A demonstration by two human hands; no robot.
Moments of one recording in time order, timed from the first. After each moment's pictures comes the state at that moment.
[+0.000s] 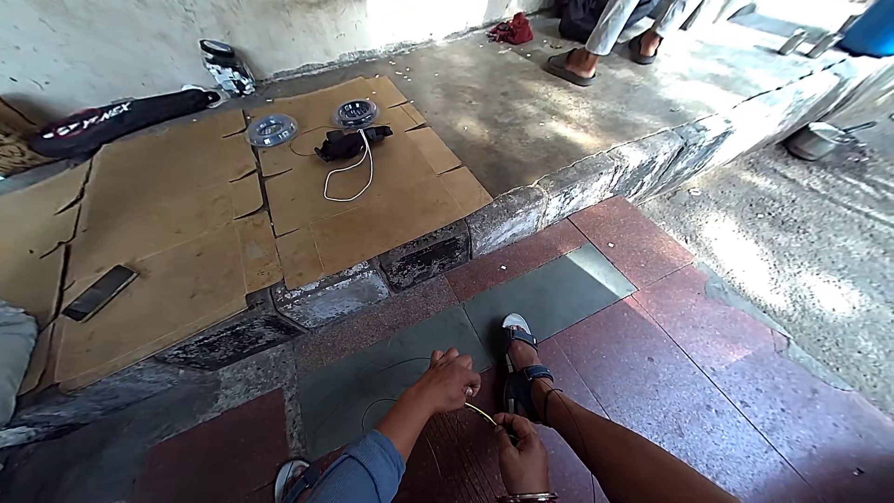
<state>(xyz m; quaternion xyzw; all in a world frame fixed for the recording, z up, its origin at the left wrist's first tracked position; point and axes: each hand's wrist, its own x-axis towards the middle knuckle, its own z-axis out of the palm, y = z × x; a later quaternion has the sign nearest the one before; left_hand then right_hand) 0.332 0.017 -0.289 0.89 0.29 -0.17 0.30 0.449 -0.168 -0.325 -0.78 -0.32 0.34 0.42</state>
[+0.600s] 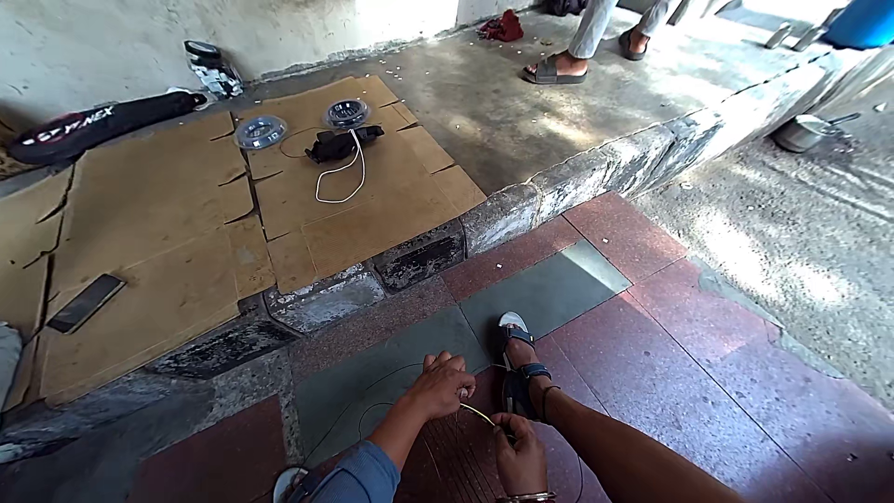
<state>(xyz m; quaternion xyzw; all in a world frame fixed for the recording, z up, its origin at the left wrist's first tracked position) 0.323 0.014 -0.296 0.88 0.31 -0.15 0.31 0.448 -0.168 -0.327 -0.78 -0.34 0.33 0.42</state>
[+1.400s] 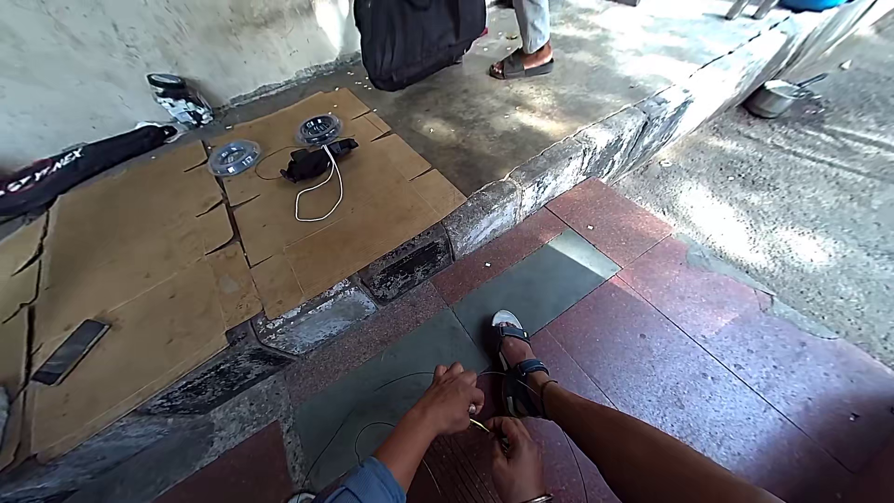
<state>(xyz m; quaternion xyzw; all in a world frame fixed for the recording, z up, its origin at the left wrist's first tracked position) 0.348 0.004 -0.287 0.91 0.24 -0.22 0.27 0.439 -0.168 -0.326 -0.79 -0.38 0.30 0.39</state>
